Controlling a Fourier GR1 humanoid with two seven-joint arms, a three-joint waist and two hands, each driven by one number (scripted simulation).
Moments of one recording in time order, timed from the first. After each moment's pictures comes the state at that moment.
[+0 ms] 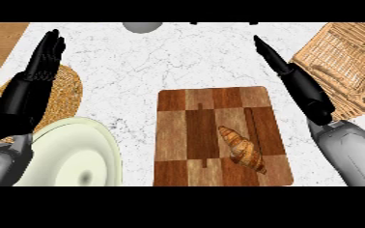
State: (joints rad) left arm -0.25 0.60 -0.20 -1.62 0.31 0.20 -0.17; right arm -0.42 -0.51 0.34 -1.51 -0.10 0.00 -0.06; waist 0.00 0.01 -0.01
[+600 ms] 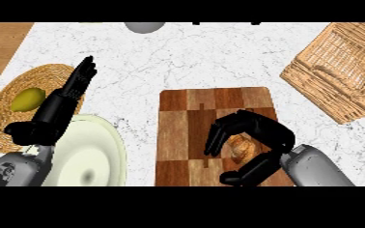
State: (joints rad) left arm -0.20 0.55 -0.30 -1.55 0.29 0.14 -0.11; right arm -0.33 -0.40 0.52 -1.54 -0.22 0.43 -0.41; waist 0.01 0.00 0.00
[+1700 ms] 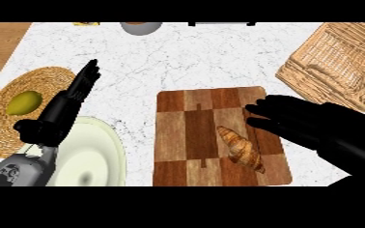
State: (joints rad) left arm -0.18 0.52 -0.29 -1.55 0.26 0.13 -0.06; right arm -0.33 -0.88 0.34 -2.09 0.16 0.48 0.06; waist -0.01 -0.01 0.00
